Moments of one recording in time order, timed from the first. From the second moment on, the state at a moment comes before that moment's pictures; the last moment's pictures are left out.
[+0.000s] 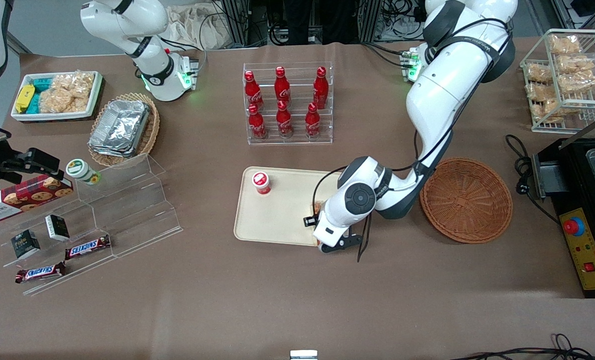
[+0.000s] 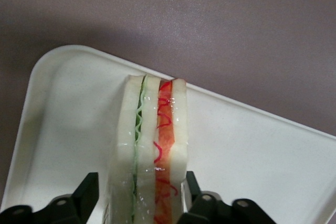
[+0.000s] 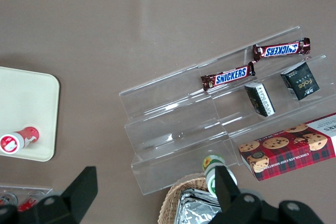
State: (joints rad) arm -0.29 0.92 -0.43 -1.34 0.12 2.28 -0.90
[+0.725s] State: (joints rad) arm -0.28 0.69 -0.39 -1.31 0.15 2.05 -0.93
